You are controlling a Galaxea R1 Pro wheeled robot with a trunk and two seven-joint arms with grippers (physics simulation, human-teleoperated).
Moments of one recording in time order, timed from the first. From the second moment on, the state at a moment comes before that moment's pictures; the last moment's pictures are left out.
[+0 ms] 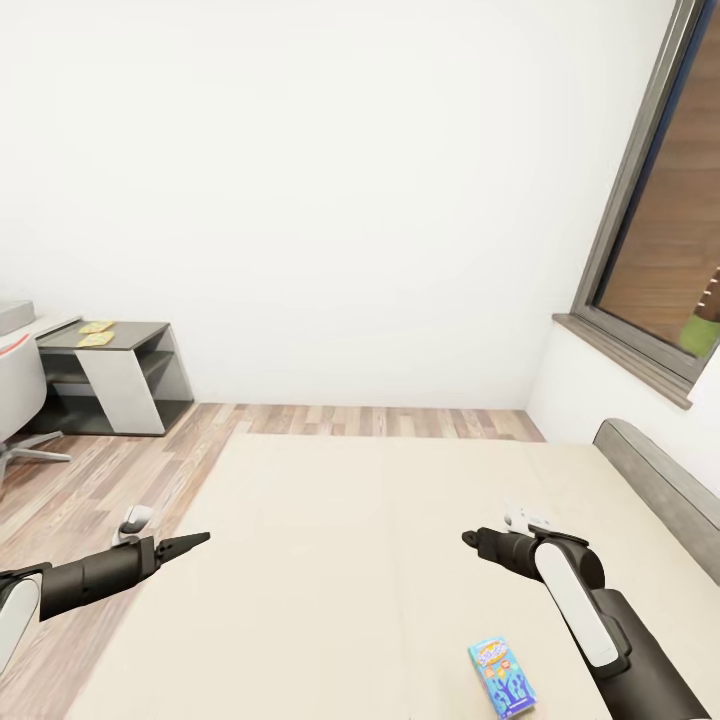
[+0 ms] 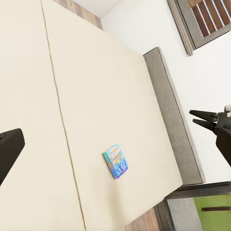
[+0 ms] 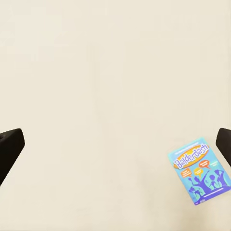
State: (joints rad) left arm -0.25 0.36 0.28 -1.39 0.47 1.01 -0.91; right arm -0.39 -0.16 0.10 -1.37 -0.74 0.89 -0.39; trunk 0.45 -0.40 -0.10
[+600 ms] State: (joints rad) left arm -0.25 0.36 0.28 -1.39 0.47 1.01 -0.91; right arm -0.39 -0.16 0.10 -1.37 -0.73 0.88 -0.39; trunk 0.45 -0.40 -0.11
